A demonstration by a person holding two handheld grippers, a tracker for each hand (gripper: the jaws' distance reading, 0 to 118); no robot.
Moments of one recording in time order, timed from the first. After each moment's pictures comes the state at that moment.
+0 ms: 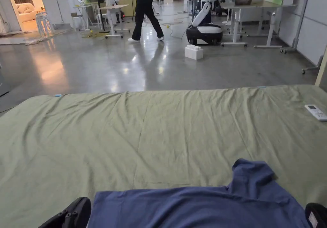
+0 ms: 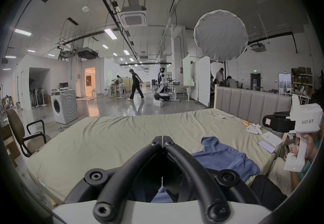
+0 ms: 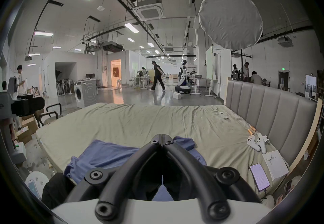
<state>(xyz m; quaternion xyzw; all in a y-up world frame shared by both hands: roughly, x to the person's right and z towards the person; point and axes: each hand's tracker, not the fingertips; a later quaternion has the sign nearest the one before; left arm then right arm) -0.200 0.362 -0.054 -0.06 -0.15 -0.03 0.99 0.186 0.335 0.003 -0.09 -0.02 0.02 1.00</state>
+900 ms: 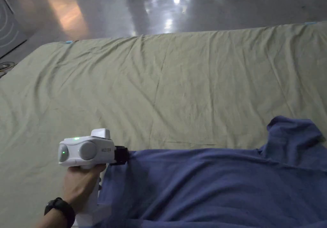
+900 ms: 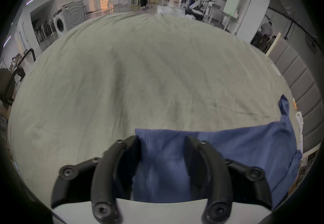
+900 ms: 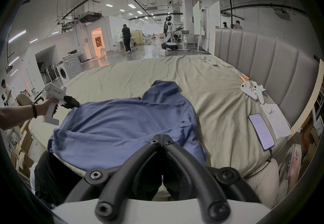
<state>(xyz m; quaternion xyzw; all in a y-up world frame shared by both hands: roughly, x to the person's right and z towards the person) -0.216 0.129 -0.437 -0.48 -0.05 0.02 0.87 0.250 0.237 -0.021 -0.29 -0.07 -0.05 0.95</state>
